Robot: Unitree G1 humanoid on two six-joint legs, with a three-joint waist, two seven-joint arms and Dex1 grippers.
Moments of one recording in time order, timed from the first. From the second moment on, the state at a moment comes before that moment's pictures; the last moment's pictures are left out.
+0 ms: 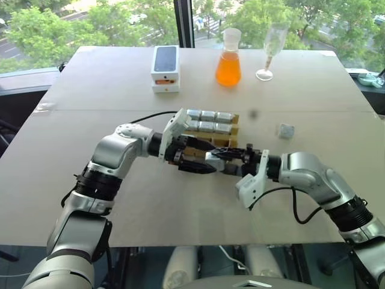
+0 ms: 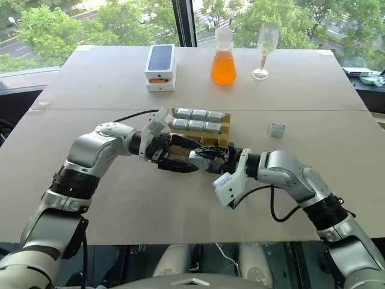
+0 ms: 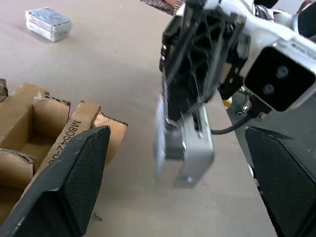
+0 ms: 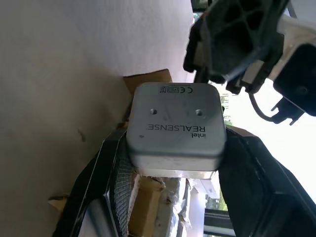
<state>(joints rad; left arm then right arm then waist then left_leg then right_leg) -0.70 0.65 -0.24 0.13 -0.51 0.65 -1.44 -0.47 -0.58 0.40 -0.08 -0.54 -0.70 0.60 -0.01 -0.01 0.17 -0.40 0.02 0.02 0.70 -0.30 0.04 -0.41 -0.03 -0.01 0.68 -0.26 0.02</state>
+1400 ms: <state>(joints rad) -0.98 0.67 -0.31 0.59 -0.37 0.16 -1.61 -0.01 -0.60 0.15 -0.29 0.29 -0.22 0.72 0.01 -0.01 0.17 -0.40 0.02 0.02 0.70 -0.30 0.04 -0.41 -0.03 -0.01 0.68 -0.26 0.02</state>
